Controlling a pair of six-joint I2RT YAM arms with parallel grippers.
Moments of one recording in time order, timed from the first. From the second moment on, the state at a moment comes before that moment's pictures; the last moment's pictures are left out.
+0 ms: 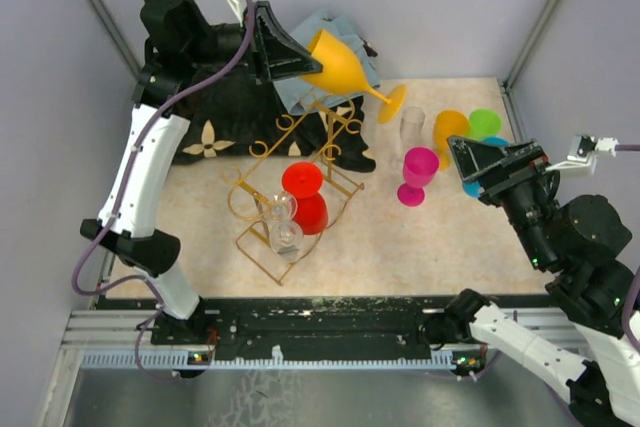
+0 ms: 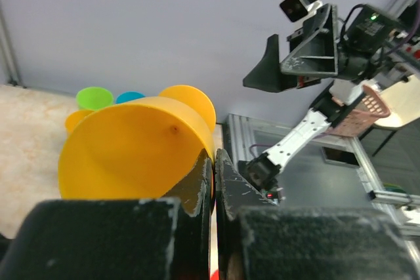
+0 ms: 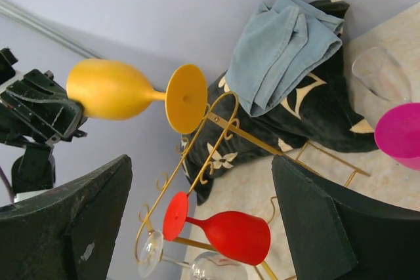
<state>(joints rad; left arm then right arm) -0.42 1.73 2.25 -0.26 1.17 -0.52 0.70 0.57 1.29 -0.62 0.44 0.86</state>
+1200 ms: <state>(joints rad) -1.17 1.90 2.28 -0.93 0.23 0.42 0.70 0.63 1.40 -1.11 0.76 0.82</state>
